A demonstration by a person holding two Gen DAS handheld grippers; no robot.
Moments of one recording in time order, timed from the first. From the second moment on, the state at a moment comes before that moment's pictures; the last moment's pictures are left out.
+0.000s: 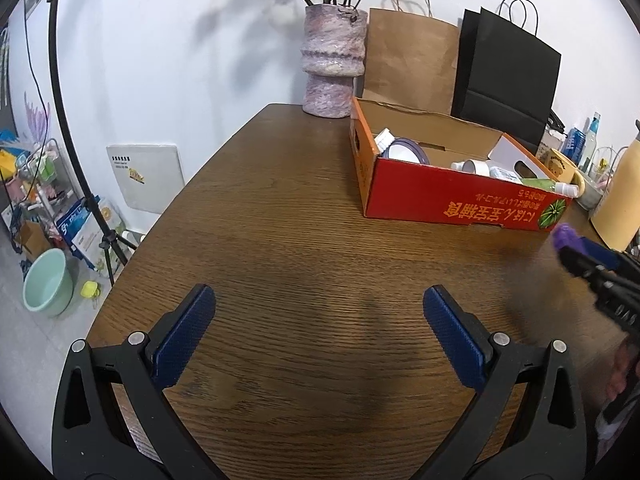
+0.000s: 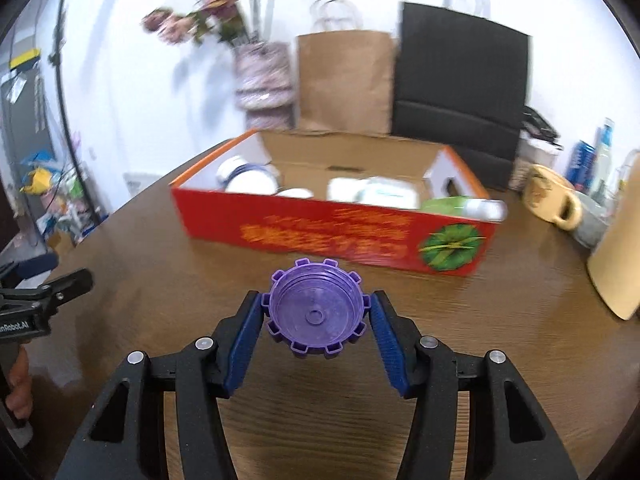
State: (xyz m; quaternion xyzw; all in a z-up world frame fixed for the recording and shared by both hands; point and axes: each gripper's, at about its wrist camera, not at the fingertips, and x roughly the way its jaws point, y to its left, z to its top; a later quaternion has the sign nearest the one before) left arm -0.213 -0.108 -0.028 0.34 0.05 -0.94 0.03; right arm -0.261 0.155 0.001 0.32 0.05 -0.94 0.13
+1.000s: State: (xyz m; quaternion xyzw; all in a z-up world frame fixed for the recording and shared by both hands) left arm -0.228 -0.072 -0.006 0.33 0.04 -0.94 0.02; right arm -0.260 0.217 0.022 0.29 0.05 -0.95 0.12
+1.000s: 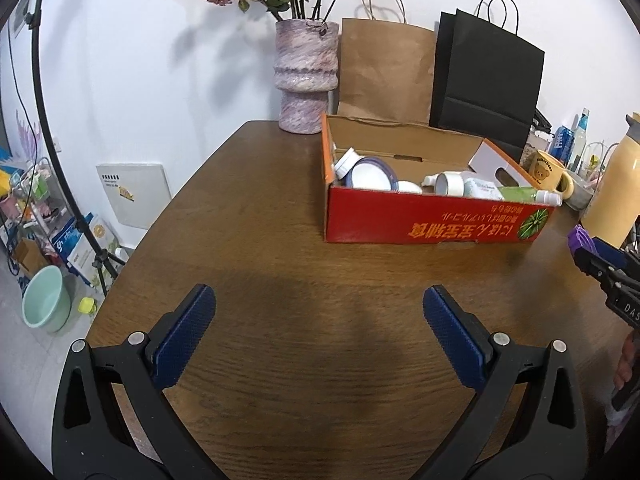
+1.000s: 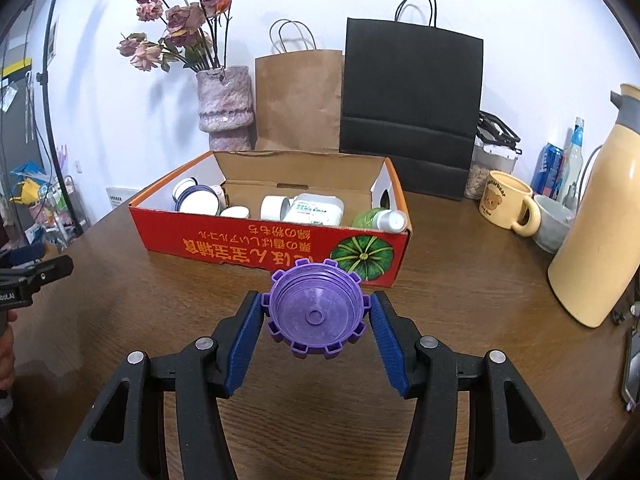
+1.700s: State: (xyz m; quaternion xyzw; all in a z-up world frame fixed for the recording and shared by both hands) left arm -0.280 -0.031 0.036 0.30 0.05 -0.95 0.00; right arm -0.302 0.178 0.055 0.26 0.08 -0.95 0.16
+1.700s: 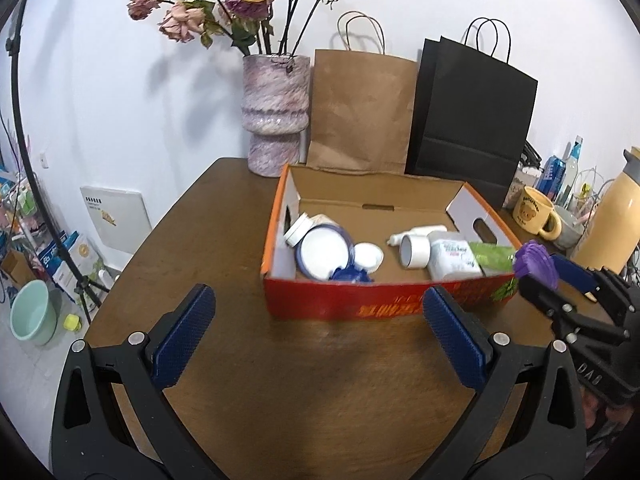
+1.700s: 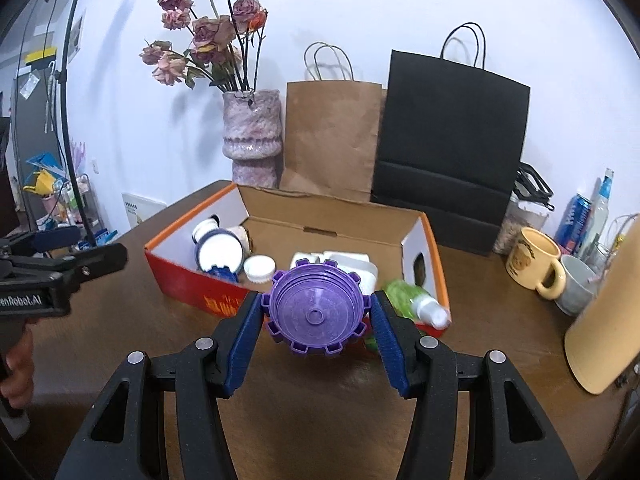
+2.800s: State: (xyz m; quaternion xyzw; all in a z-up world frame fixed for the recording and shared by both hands) left arm -0.372 -0.028 0.030 0.29 0.05 -0.95 0.07; right arm -0.424 0.164 0.035 0.30 0.05 -0.94 0.12
